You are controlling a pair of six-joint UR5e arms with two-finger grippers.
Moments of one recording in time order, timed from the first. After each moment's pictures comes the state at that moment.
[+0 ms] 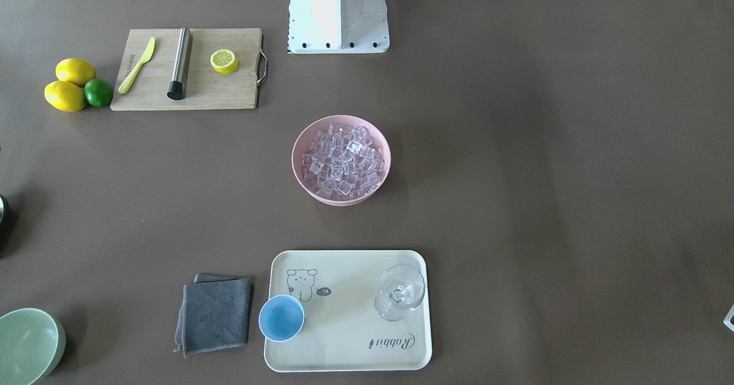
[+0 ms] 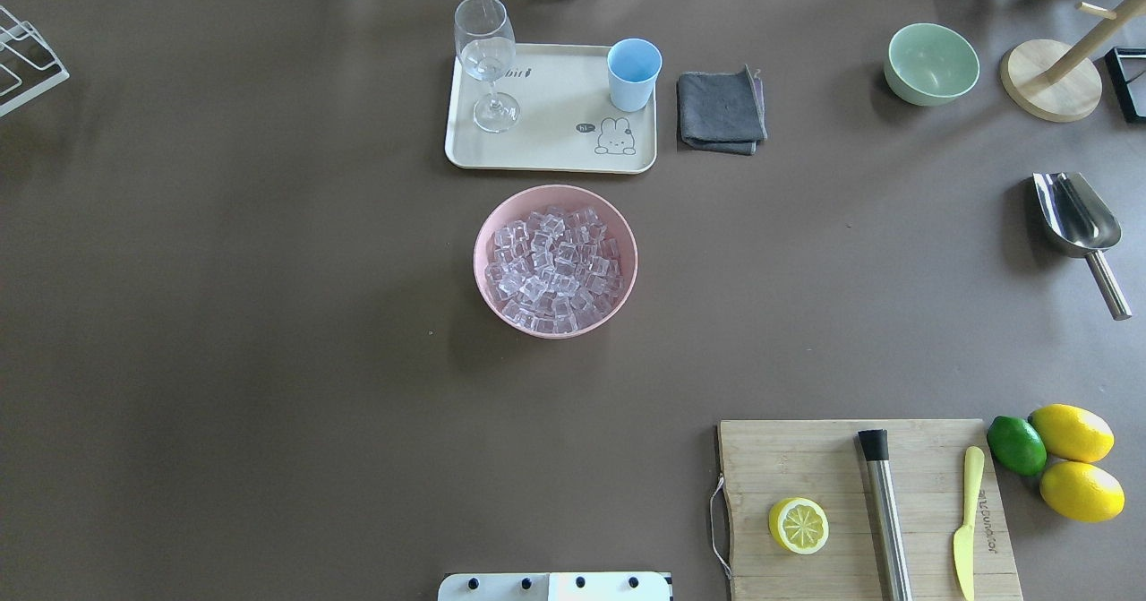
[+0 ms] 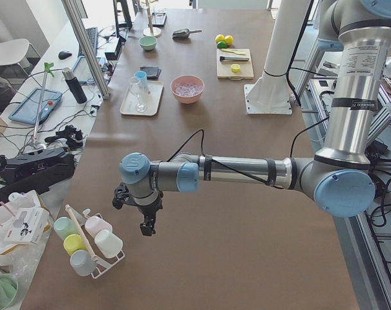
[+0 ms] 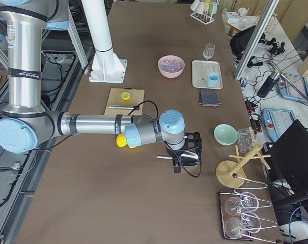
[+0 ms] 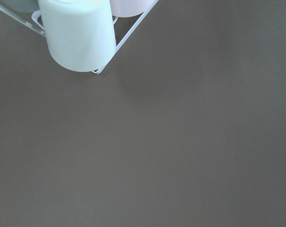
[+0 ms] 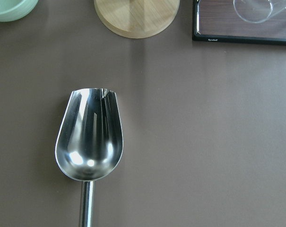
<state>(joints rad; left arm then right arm) -1.54 -1.68 -1.50 -1.53 -2.29 0.12 1.56 -1.66 1.69 -1.38 2.32 0.13</state>
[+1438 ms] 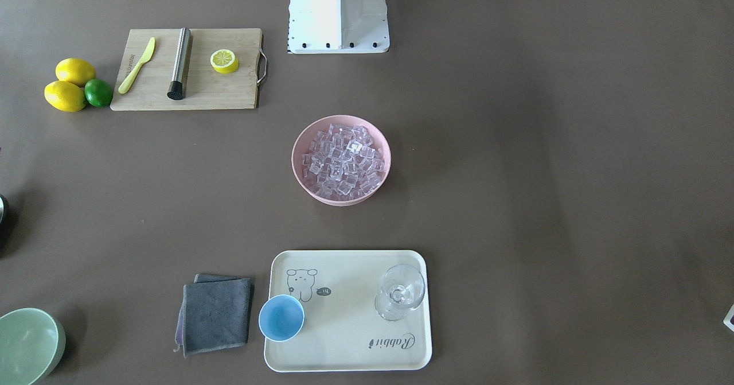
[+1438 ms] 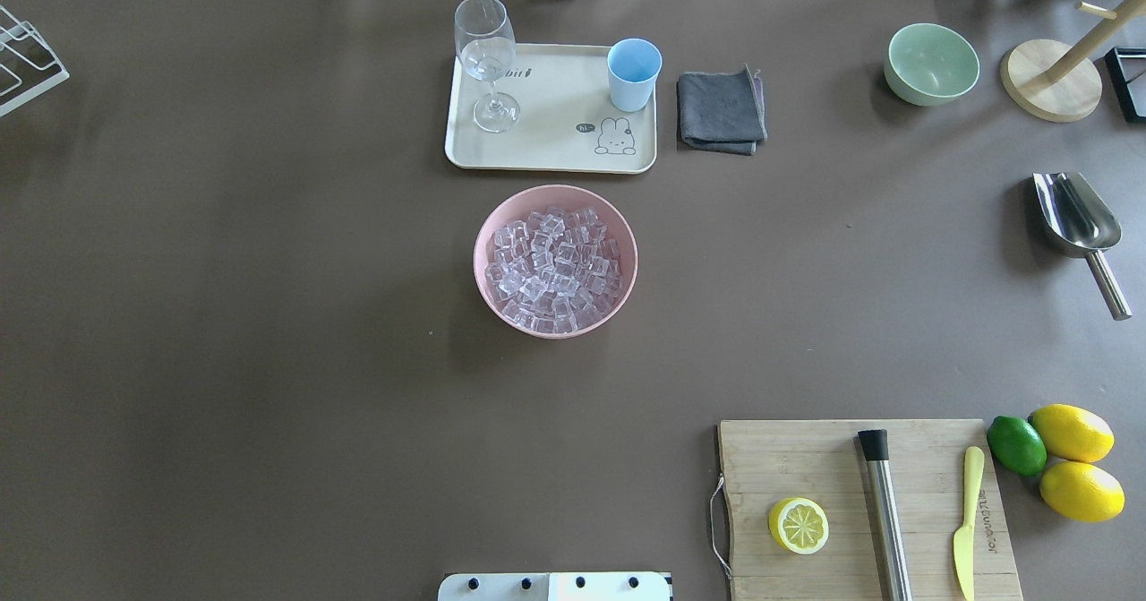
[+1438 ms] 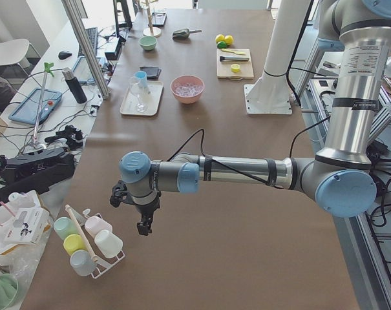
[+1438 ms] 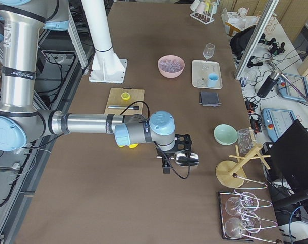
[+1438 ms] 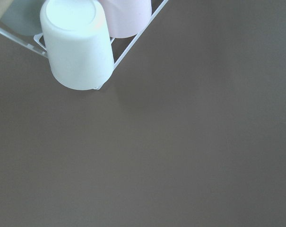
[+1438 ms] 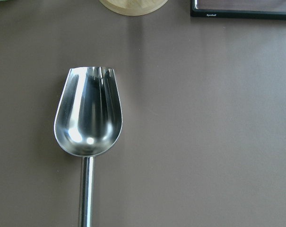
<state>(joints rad) -1.56 -1.68 -1.50 -1.57 -2.29 0.13 1.55 -1.73 1.74 -1.38 2.32 0.15</state>
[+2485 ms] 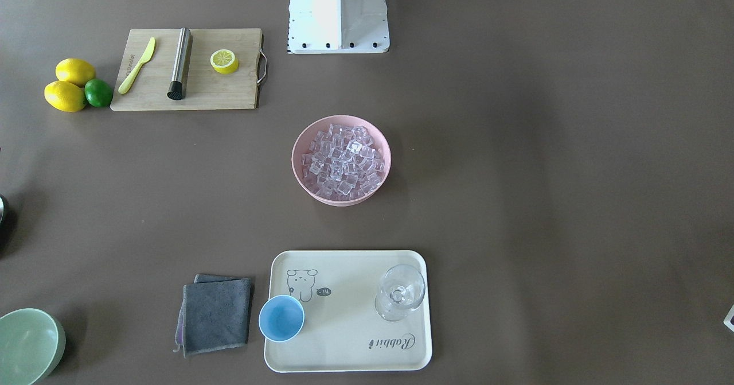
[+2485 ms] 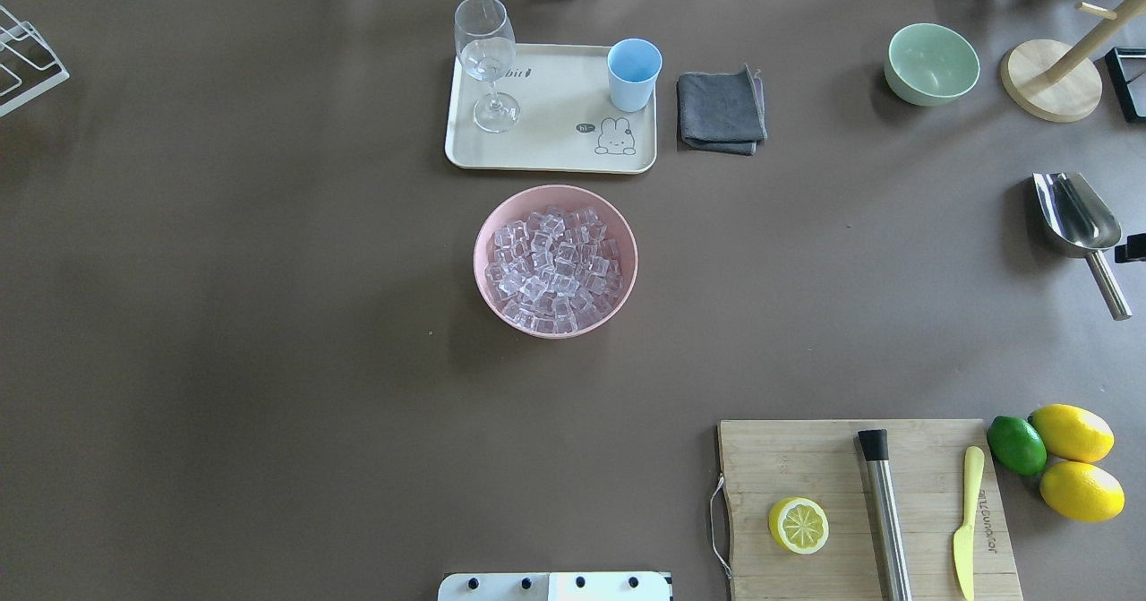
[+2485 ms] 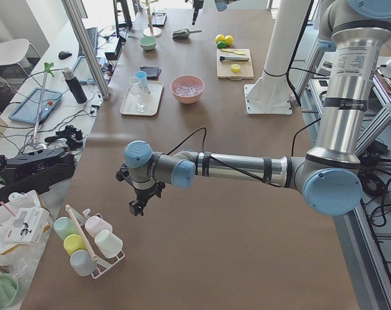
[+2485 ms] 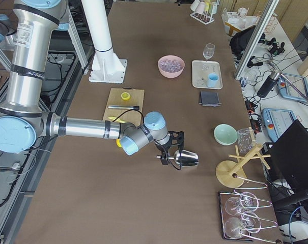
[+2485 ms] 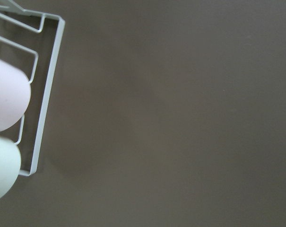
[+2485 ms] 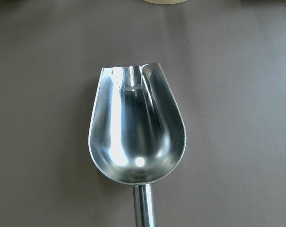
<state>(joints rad) -1.43 -1.69 -1.49 -1.74 -2.29 0.39 1.22 -1.79 1.65 -0.84 2.13 0.71</state>
